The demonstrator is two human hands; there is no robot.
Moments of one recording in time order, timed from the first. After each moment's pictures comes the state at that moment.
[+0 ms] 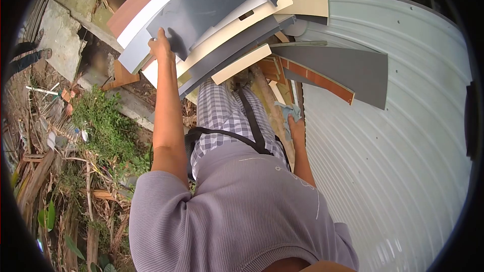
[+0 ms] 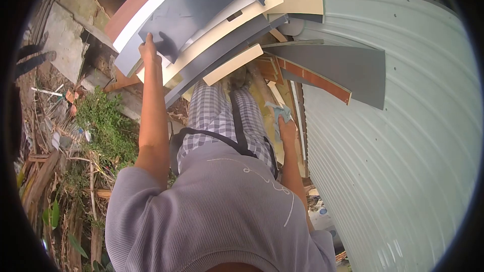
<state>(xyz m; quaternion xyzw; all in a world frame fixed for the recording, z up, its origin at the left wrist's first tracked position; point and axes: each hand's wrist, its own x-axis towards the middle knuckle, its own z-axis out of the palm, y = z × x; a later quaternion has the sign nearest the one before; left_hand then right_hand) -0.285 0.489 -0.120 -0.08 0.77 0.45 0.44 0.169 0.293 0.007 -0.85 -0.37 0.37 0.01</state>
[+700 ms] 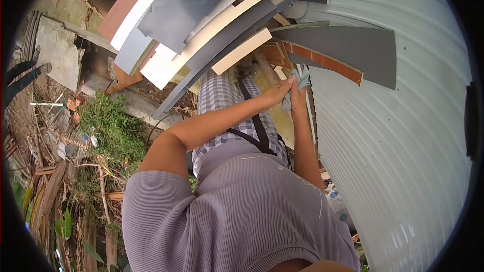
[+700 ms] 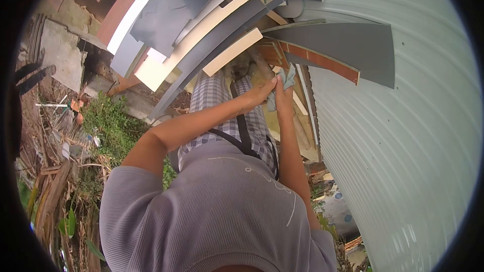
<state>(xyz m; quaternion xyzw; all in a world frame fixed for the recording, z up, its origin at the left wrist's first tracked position) -0.020 0.387 0.009 0.17 0.34 0.13 0.92 0.104 0.357 0.013 -0.77 -0.27 0.51 0.25</state>
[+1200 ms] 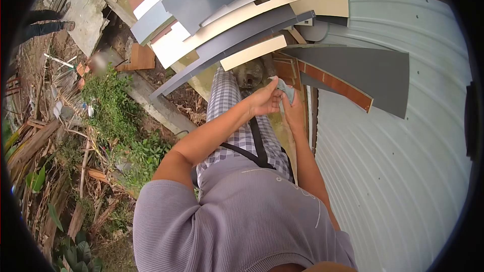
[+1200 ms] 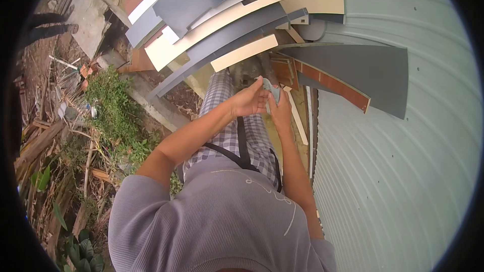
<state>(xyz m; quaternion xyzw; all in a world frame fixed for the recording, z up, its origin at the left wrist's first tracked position) 0.000 0.317 -0.078 -0.16 0.29 0.21 0.92 0.145 0.309 -0.033 -0.68 -0.54 0.47 0.11</state>
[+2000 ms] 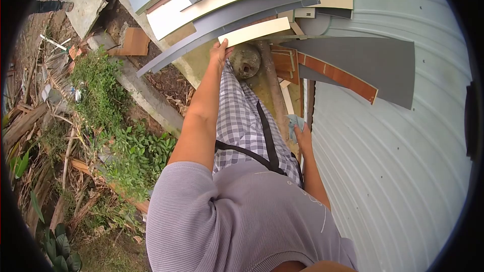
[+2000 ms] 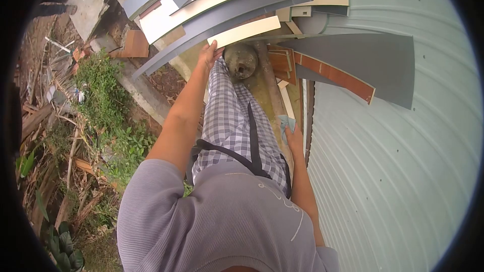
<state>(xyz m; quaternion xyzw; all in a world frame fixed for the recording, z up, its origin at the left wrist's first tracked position) -0.095 0.280 -0.249 -0.07 0.62 0.49 0.60 0.295 0.141 -0.082 -0.73 -0.51 0.44 -0.03</state>
